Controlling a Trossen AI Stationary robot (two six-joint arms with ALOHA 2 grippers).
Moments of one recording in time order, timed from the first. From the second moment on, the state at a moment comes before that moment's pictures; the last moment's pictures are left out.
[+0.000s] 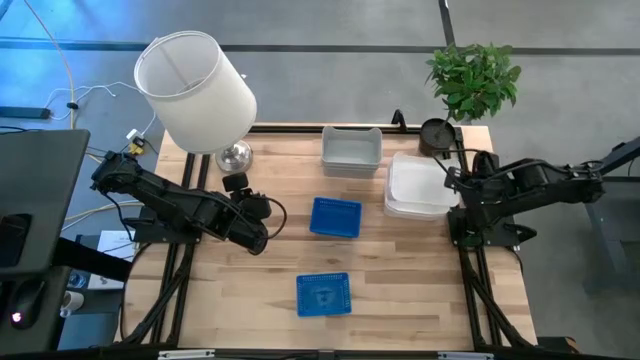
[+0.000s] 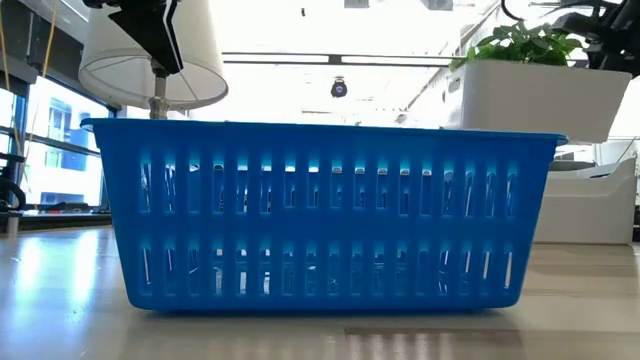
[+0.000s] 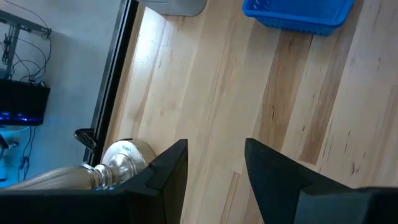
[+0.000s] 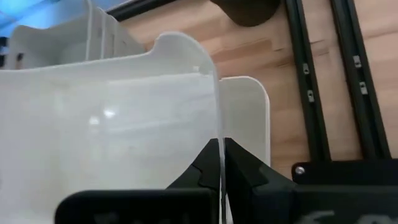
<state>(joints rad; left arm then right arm) -0.27 1.41 1.27 -1.34 -0.68 -0.54 0.16 0.61 0.89 -1.57 0.57 1.82</state>
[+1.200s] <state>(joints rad) -0.27 1.41 1.27 -1.34 -0.64 -0.49 -0.02 0.87 0.89 -1.57 0.43 1.69</state>
